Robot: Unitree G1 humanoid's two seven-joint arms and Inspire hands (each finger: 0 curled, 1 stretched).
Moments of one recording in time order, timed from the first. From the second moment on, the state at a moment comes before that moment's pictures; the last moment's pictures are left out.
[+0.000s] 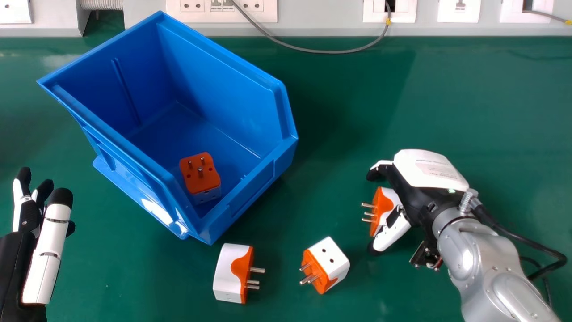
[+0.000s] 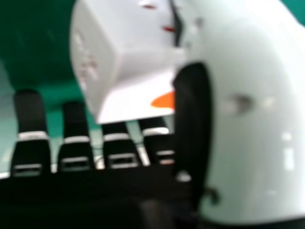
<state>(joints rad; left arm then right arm) 0.60 0.16 0.37 -0.49 -0.06 0.05 -0.15 -0.26 -0.38 0.44 0.20 -0.84 0.35 0.18</state>
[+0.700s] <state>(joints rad) 0.60 0.16 0.38 -0.49 -0.06 0.05 -0.15 -0.26 -0.36 0.43 0.23 -0.84 0.42 0.08</state>
